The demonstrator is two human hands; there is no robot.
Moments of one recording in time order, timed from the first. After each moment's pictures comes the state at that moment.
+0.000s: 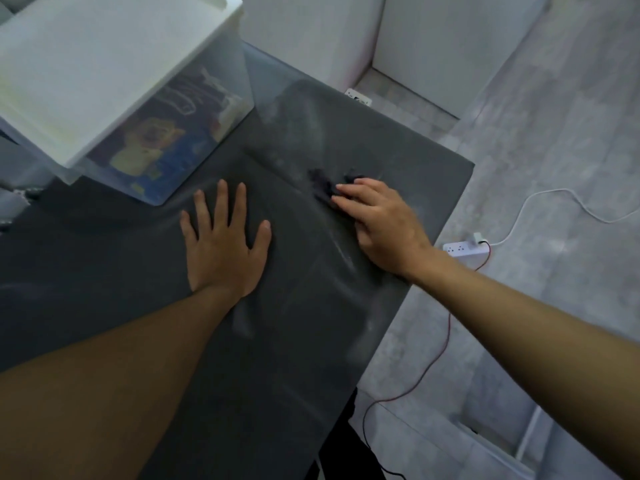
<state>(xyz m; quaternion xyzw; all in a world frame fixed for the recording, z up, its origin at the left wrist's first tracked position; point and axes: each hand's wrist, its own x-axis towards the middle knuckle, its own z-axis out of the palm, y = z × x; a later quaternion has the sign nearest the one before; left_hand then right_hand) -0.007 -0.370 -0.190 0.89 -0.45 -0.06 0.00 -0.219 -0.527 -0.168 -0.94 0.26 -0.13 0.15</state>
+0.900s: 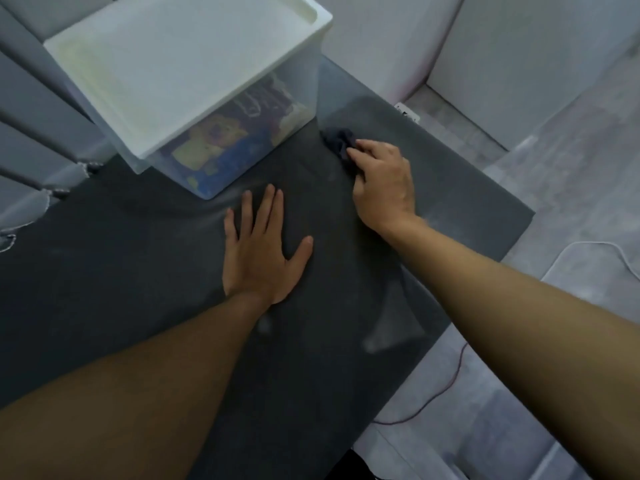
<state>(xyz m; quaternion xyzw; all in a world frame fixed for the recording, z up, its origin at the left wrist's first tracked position) -0.002 -0.371 -0.192 0.89 -0.44 -0.06 0.01 -0.099 -0.567 -0.162 -0.89 0.38 -0.13 0.19</state>
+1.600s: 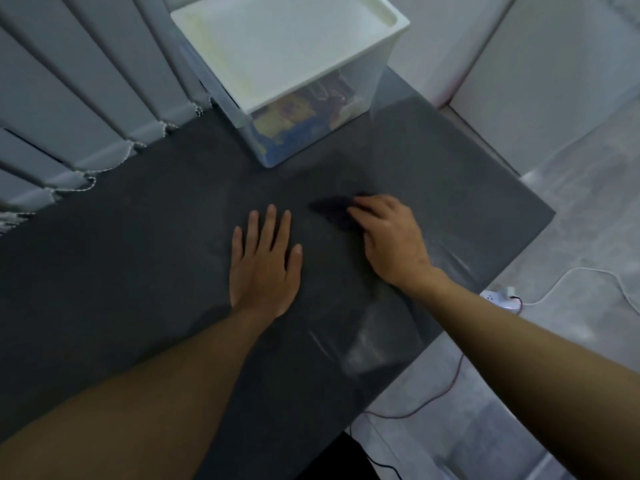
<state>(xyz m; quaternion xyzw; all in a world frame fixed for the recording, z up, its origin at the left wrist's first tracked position) -0.015 -0.260 -0.188 0.92 -0.38 -0.08 0.05 -0.139 -0.452 -0.159 -0.96 0.21 -0.13 0.15</state>
